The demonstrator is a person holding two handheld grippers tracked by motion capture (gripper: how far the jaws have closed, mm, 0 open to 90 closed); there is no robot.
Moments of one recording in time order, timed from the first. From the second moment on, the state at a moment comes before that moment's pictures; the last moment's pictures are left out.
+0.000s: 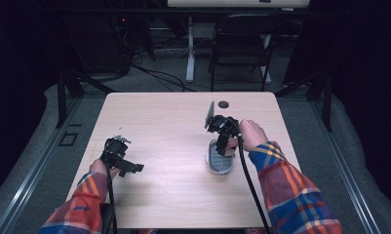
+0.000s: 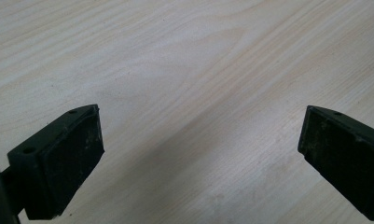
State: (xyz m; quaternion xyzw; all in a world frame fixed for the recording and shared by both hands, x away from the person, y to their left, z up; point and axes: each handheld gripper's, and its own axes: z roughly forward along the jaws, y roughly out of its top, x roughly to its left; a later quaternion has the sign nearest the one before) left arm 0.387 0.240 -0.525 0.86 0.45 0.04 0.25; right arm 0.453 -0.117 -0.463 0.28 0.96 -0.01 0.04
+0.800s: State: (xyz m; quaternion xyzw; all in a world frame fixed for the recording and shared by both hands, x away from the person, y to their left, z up) left arm 0.387 0.240 -0.526 0.86 0.45 0.04 0.25; right arm 0.454 -0.105 -0.484 0.27 0.96 -0.01 0.02
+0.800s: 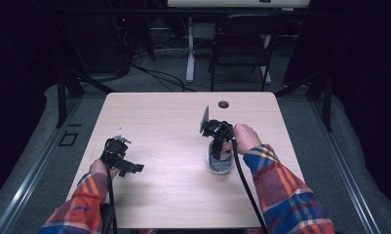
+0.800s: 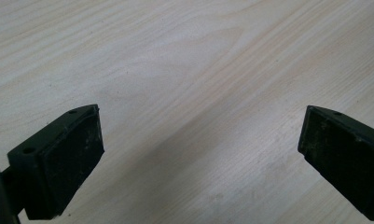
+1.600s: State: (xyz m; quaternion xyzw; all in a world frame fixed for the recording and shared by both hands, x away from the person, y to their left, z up) left arm 0.387 0.239 -0.527 0.86 0.45 0.03 0.25; right arm 0.455 -0.097 -0.503 0.26 0.96 -0.04 0.02
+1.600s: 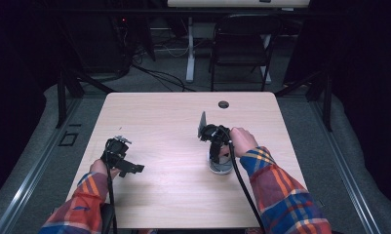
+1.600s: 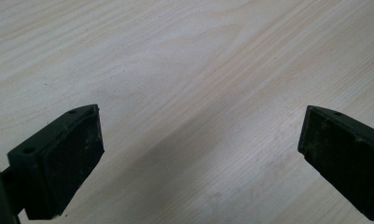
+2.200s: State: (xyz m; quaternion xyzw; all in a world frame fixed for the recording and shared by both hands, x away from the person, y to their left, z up) left arm 0.387 0.238 -0.527 0.86 0.45 0.03 0.25; right arm 0.448 -0.112 -0.485 0.28 0.96 -0.01 0.02
